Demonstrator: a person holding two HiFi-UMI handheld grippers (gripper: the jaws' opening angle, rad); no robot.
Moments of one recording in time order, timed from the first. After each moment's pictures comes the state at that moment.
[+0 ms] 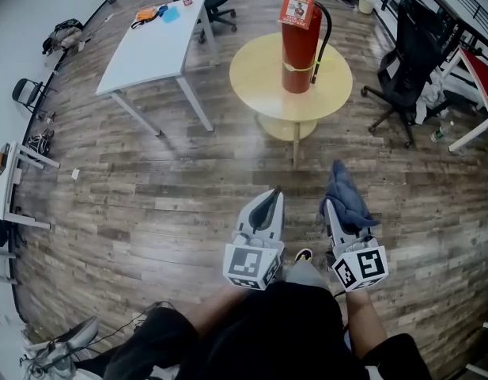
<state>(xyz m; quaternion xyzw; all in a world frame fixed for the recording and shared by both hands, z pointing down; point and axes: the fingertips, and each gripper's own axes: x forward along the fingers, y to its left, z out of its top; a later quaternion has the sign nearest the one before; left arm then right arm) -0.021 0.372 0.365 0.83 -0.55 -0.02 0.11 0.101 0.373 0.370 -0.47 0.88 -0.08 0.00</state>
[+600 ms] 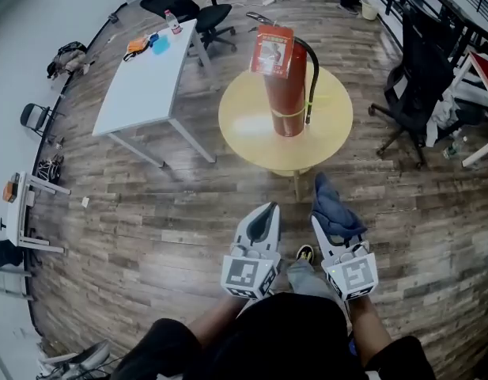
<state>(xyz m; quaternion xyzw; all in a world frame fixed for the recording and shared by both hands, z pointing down) 0.032 0.185 0.379 0.82 -0.56 0.00 0.11 0.125 0.193 0.388 -0.40 0.91 -0.02 -0.09</state>
